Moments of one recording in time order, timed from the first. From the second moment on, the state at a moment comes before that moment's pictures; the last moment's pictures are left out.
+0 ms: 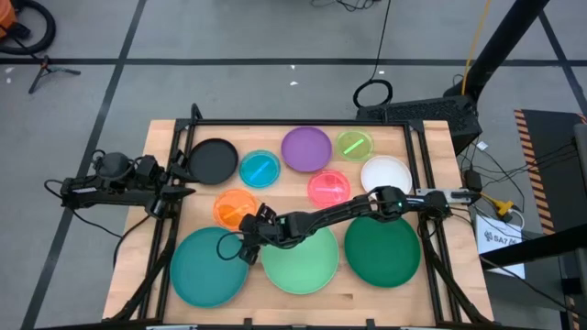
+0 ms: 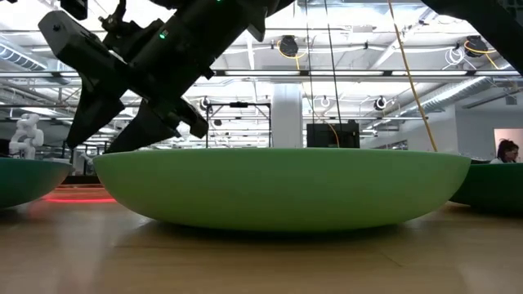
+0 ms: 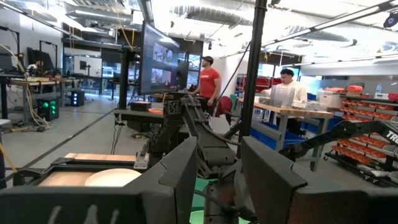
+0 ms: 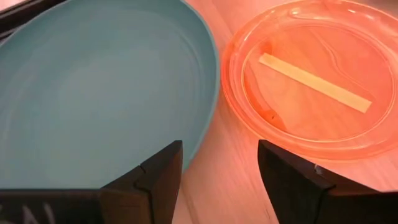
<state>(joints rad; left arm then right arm) -0.02 0.10 0.47 -0.14 0.18 -0.13 0.21 2.44 2.02 -0.36 0.24 0.56</state>
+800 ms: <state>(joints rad) -0.02 0.10 0.47 -0.14 0.18 -0.13 0.21 2.53 2.02 -0.24 0.21 0.57</state>
